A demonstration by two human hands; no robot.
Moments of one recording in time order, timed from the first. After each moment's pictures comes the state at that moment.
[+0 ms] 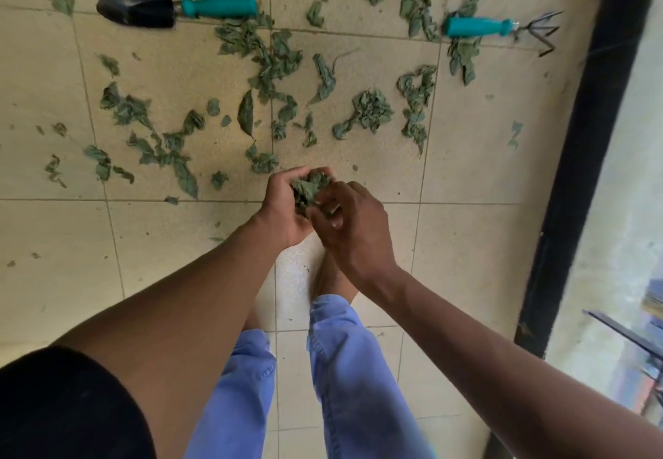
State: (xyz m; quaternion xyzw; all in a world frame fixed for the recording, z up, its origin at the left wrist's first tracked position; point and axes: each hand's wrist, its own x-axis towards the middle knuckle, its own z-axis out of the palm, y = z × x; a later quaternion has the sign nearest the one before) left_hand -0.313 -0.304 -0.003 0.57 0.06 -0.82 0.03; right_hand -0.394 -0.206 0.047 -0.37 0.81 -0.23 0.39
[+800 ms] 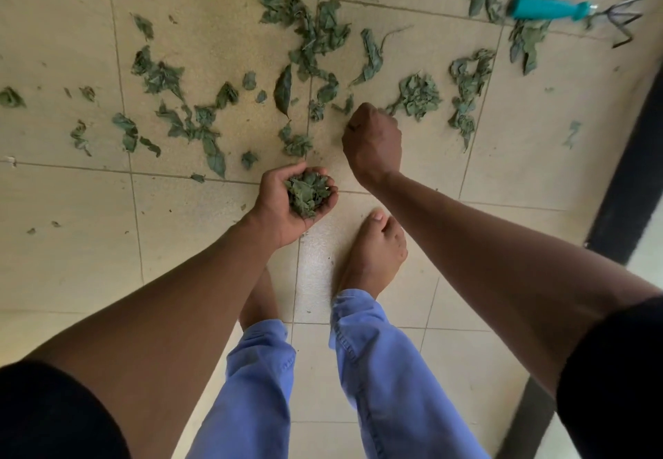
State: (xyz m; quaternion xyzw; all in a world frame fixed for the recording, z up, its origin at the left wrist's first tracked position) left_hand -0.247 -0.308 -0.038 0.57 0.10 -0.81 0.07; right_hand -0.405 -0.294 -0.074 -0.36 0.87 -0.10 0.33
